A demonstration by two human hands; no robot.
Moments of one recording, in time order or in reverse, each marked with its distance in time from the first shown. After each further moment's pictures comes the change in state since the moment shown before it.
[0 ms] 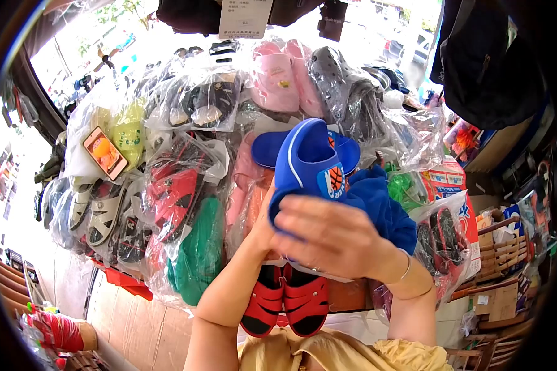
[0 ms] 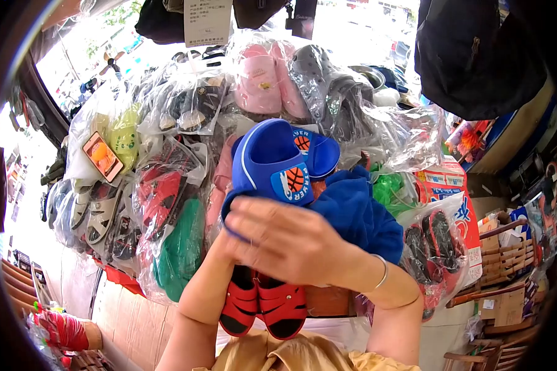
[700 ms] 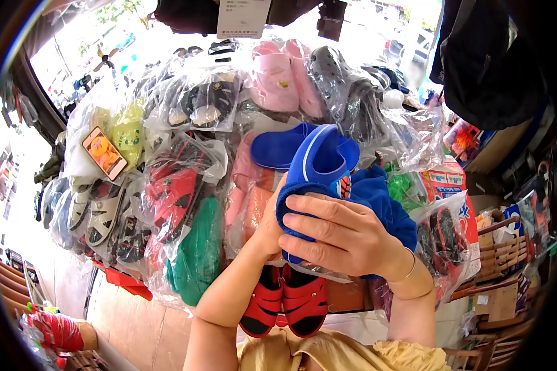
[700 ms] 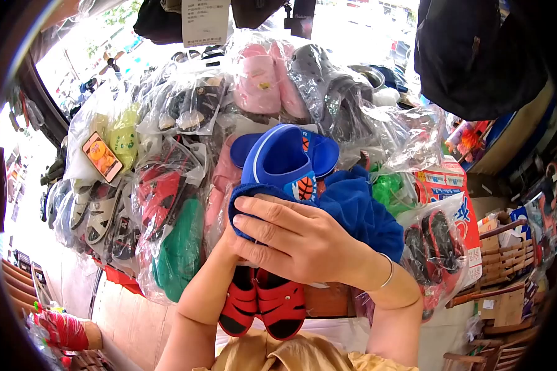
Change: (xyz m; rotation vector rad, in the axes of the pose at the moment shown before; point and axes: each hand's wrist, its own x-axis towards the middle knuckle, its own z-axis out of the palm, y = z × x) left_hand -0.009 0.025 0.041 0.706 -0.201 0.235; right_hand 0.003 0.006 -0.018 -0.028 -0.071 0.004
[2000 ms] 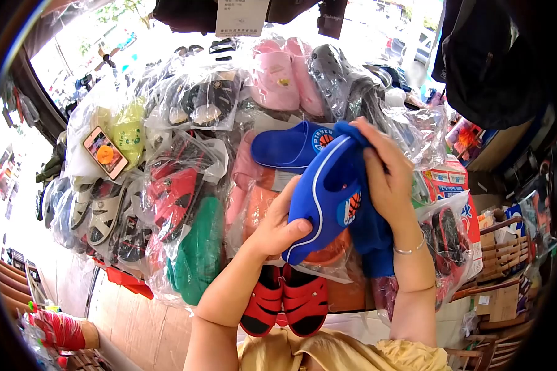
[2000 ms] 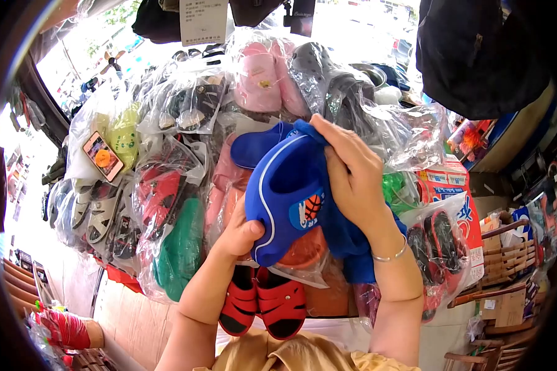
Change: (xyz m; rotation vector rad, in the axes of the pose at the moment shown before) left_hand 0.000 -0.005 0.015 0.015 0.098 0.003; right_hand -0.030 0.062 -0.002 0.090 0.262 0.582
